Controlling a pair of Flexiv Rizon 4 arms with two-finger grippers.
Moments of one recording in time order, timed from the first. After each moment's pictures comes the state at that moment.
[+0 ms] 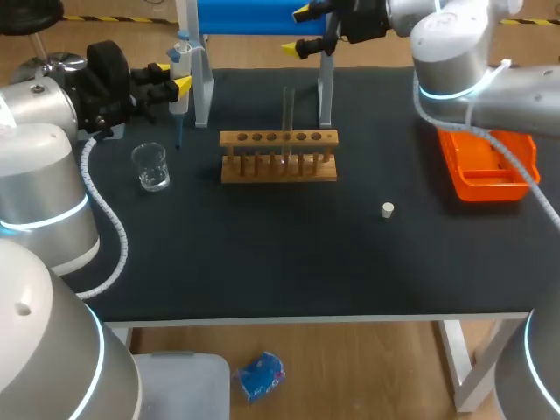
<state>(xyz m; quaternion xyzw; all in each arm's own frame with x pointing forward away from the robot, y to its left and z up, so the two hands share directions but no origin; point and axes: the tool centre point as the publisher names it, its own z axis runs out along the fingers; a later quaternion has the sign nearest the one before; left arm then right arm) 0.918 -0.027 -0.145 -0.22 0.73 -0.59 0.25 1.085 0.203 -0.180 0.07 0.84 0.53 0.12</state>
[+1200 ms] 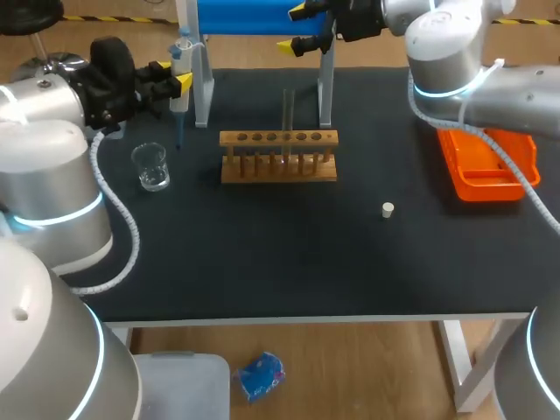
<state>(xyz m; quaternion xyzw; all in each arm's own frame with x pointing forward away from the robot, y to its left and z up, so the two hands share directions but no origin) 0.932 -0.028 -0.146 -0.27 0.73 -0.57 0.26 1.093 0.209 -0.180 0.07 0.83 0.54 0.12</state>
